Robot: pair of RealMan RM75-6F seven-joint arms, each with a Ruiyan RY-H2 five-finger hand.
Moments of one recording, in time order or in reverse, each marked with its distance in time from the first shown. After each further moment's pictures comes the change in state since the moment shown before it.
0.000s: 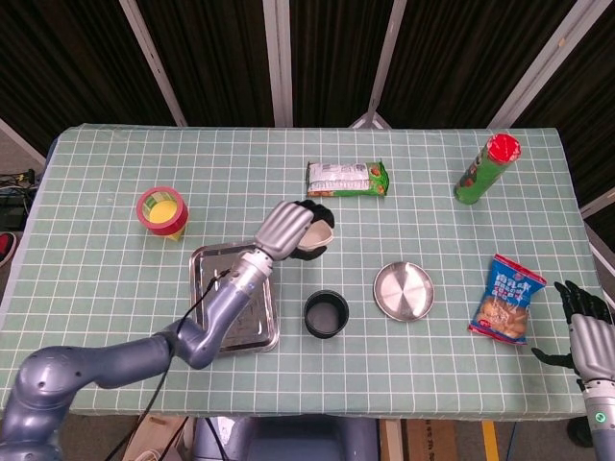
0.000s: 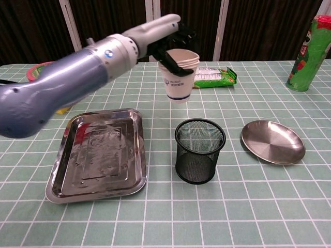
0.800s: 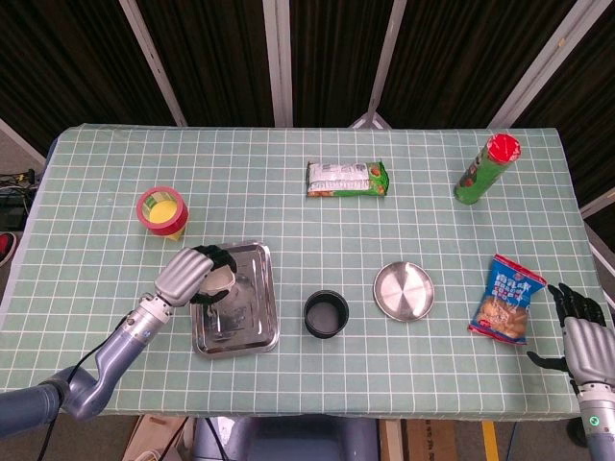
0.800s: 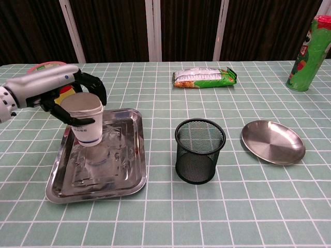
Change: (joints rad) left arm 0.359 0.234 0.309 -0.100 0.291 0.185 -0.169; right arm -0.005 0.002 -0.010 -0.033 -0.008 0.011 -0.044
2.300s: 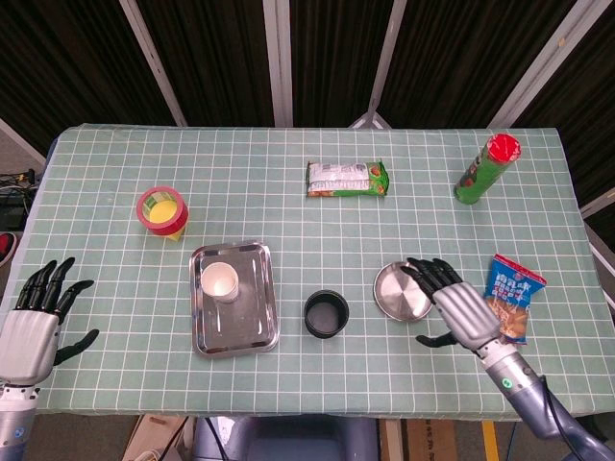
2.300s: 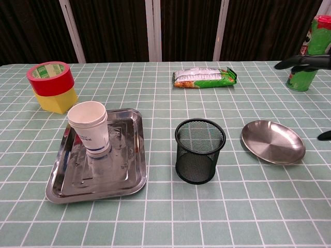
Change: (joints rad) left arm 0.533 0.274 0.086 -0.305 0.070 0.584 0.359; right arm 0.308 0.007 0.043 -0.180 -0.335 -0.260 0.095
